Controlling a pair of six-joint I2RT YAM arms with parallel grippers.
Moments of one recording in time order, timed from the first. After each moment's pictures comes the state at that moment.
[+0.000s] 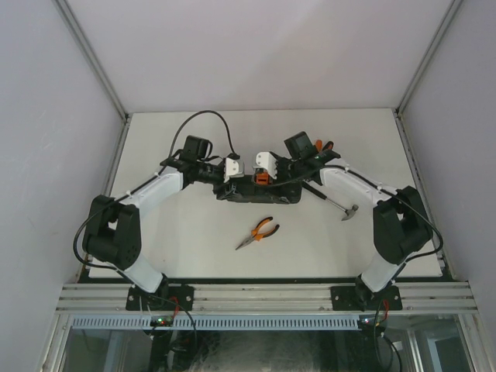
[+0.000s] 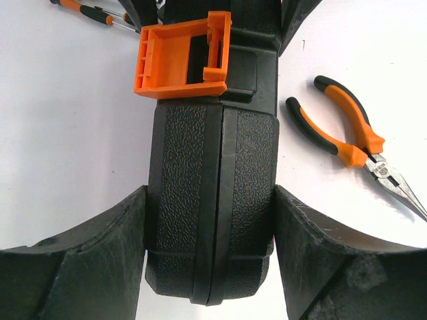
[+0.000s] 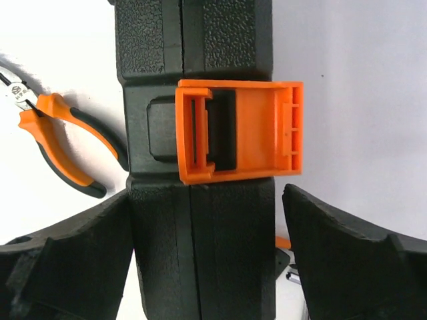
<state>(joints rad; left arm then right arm) -0.38 1.61 1.10 -0.38 0.88 0.95 0.54 1.67 1.26 -0.56 -0.50 -0.83</state>
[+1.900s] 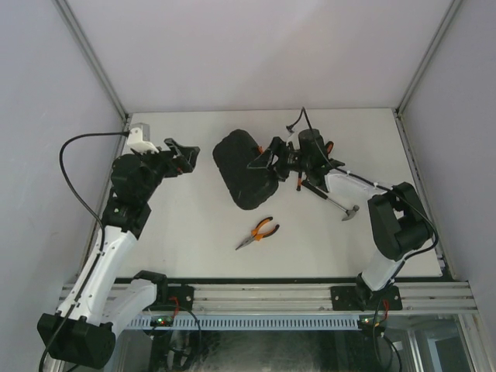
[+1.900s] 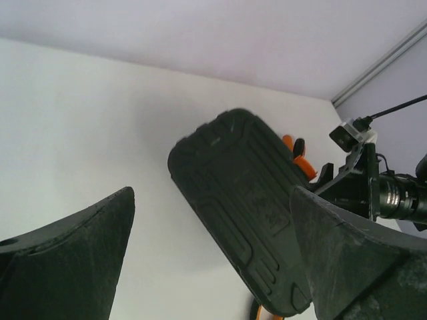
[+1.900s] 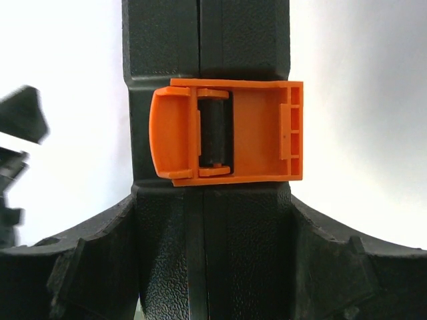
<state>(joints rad) -0.19 0.88 0.85 -0.04 0.14 -0.45 0.45 1.70 1.11 0.10 -0.65 0.89</state>
